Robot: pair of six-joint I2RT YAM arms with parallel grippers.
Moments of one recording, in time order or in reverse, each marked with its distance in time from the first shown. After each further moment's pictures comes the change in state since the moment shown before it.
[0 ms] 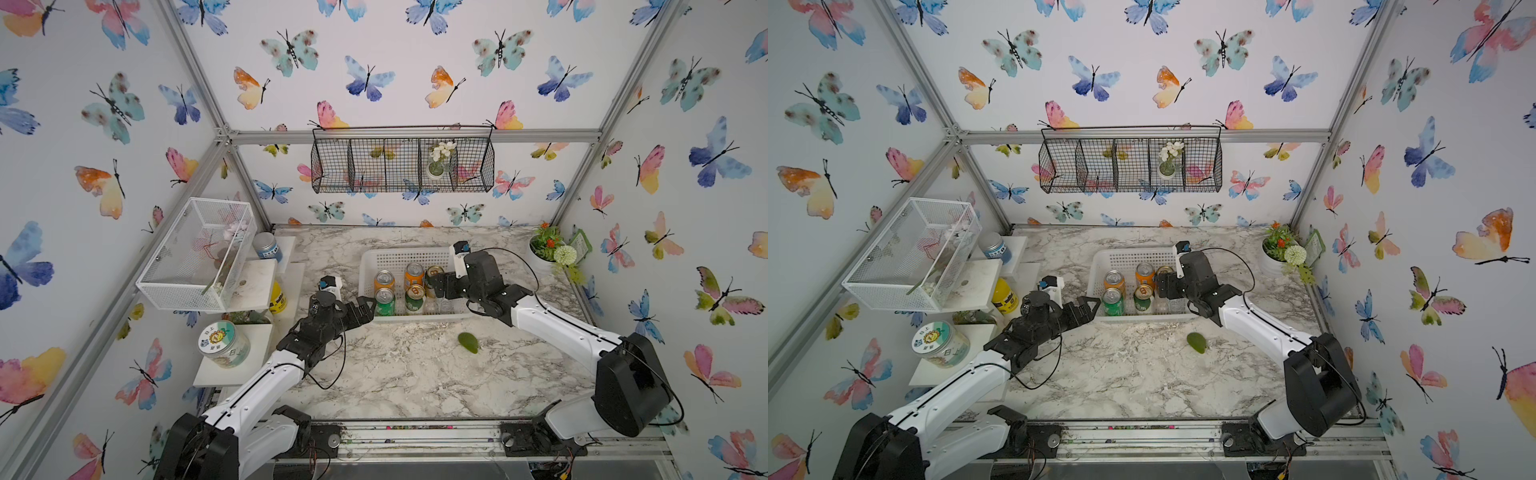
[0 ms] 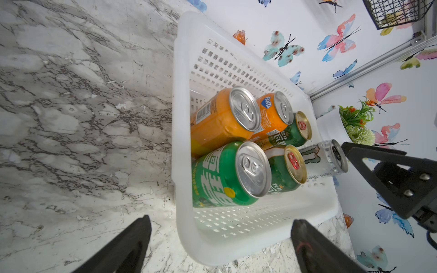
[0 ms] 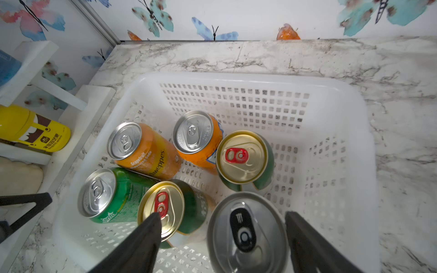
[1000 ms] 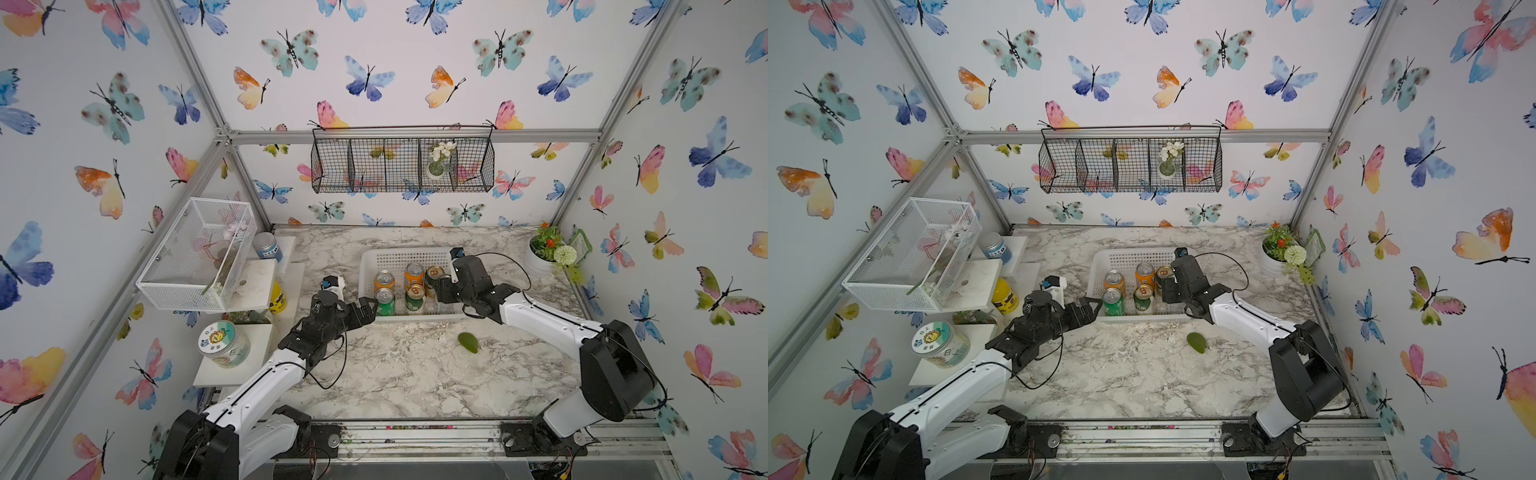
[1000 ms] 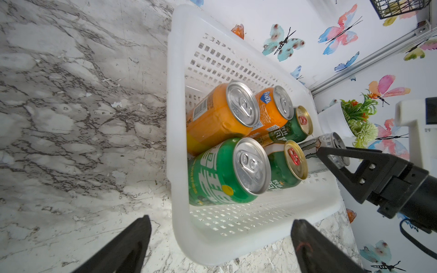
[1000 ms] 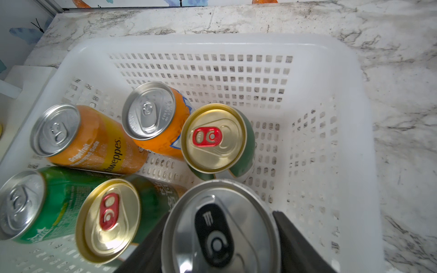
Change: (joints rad) left arm -0.015 0.012 0.008 -0.008 -0.001 0.016; right arm 0.014 0.072 0.008 -0.048 0.112 0.044
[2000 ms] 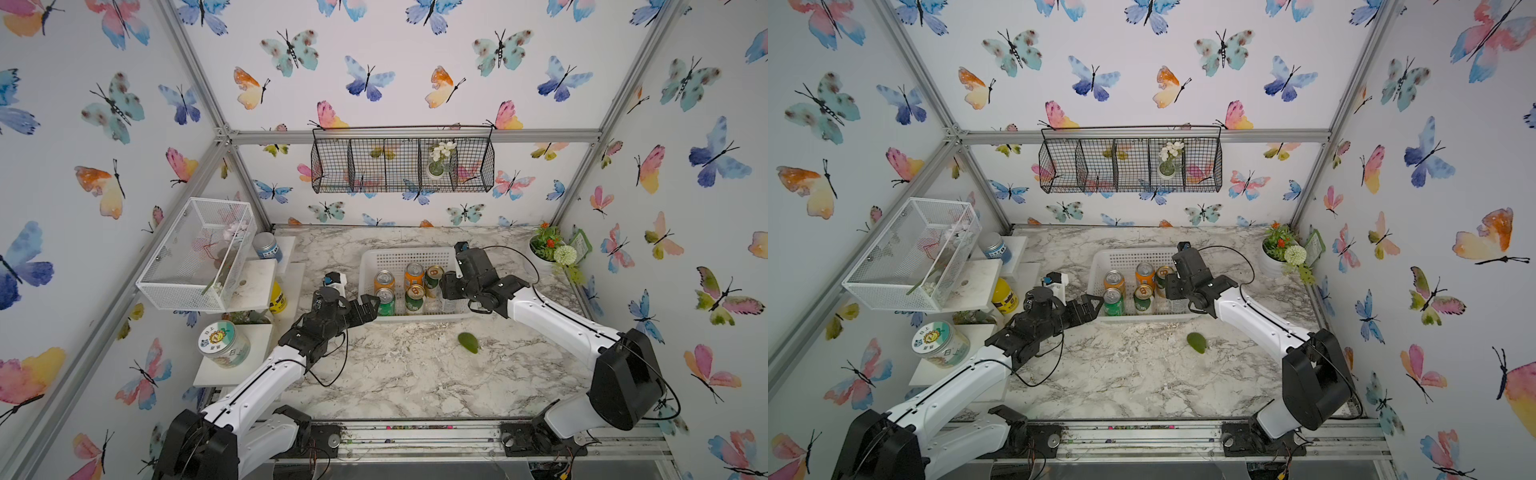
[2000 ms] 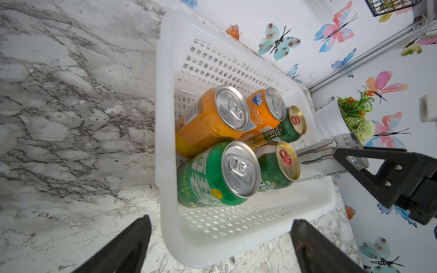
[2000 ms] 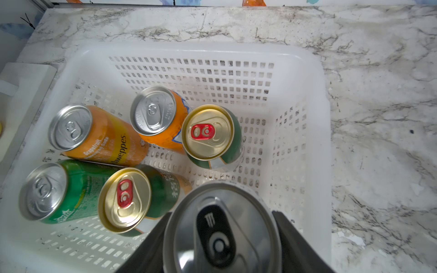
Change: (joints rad) left arm -0.012 0.007 0.050 -0.045 -0.002 0.015; right arm 0.003 -0.054 0.116 -0.207 0.027 -0.014
